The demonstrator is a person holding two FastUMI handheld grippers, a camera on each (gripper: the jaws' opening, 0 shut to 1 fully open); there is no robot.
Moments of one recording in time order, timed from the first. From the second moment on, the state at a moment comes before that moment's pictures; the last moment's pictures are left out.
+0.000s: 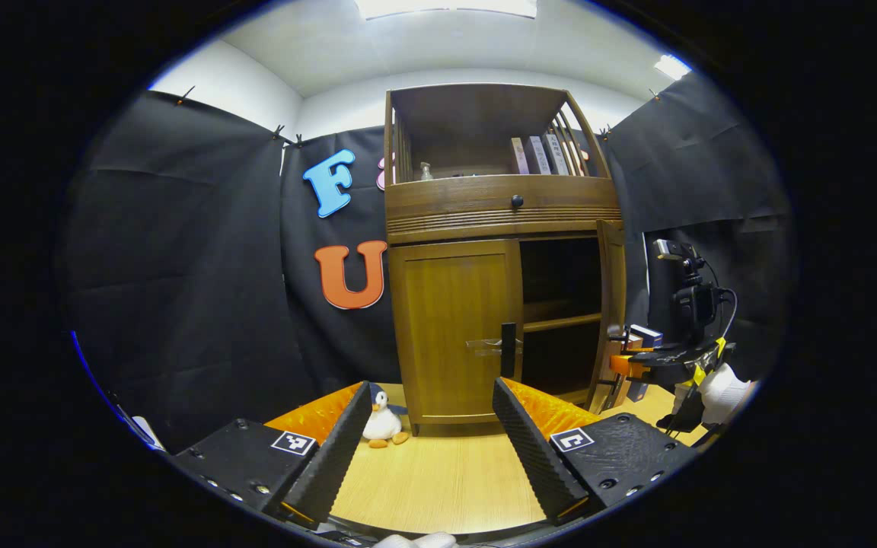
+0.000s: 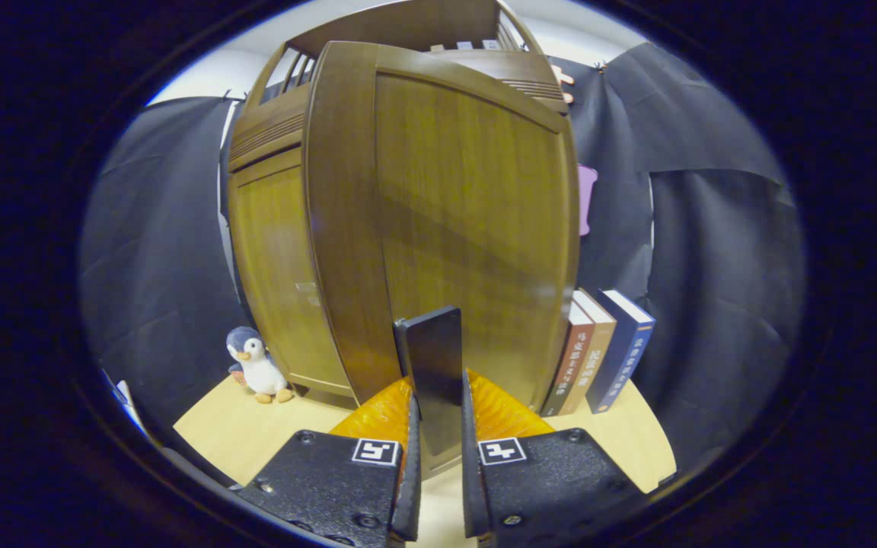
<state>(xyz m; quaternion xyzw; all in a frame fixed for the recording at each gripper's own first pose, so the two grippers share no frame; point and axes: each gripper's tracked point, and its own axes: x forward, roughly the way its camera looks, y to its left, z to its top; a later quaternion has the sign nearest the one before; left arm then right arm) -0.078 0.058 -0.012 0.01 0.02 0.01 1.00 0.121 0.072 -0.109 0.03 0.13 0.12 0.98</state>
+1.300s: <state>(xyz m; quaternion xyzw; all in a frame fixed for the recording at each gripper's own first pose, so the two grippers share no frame) -0.040 -0.046 -0.020 0.01 0.05 -0.10 0.99 0.107 -0.106 -0.115 0.04 0.14 0.09 0.99</state>
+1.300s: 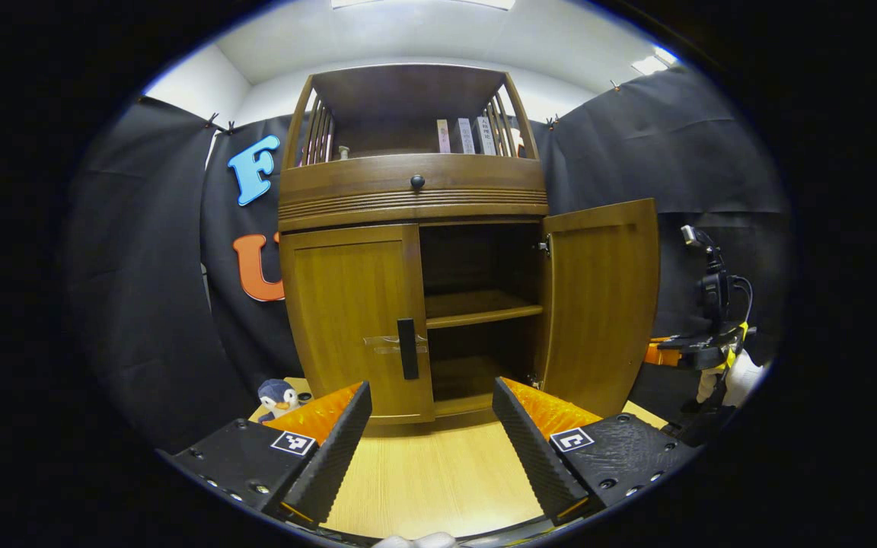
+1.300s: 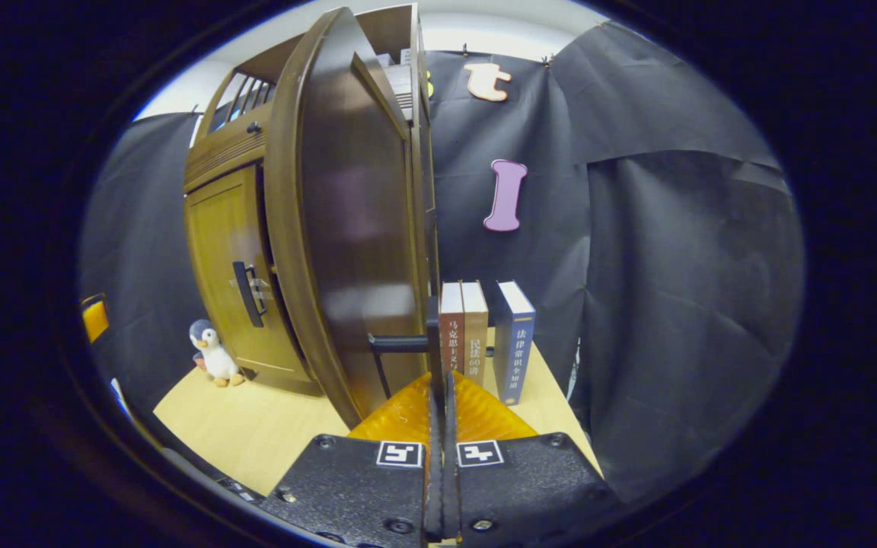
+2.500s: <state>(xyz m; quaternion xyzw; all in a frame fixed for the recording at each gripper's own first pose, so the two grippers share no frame) 0.006 0.004 -0.027 0.00 0.04 -0.03 1.00 0.087 -0.164 -0.094 0.04 0.13 0.11 0.99</state>
